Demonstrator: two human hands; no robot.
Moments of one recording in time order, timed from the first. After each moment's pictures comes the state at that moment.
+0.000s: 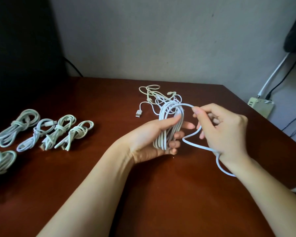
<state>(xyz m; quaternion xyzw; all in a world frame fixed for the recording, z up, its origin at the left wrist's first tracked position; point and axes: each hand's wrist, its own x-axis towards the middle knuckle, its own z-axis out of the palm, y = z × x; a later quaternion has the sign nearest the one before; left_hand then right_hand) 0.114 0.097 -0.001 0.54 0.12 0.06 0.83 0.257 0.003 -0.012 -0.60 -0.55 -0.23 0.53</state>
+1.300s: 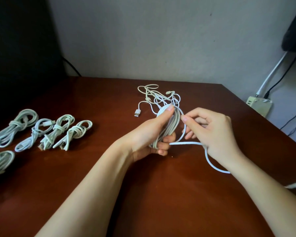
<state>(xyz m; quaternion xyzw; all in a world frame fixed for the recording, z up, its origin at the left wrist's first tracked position) 0.126 0.109 -0.013 0.62 0.16 0.07 0.77 0.250 0.002 -0.011 -0.66 -0.53 0.00 0.53</state>
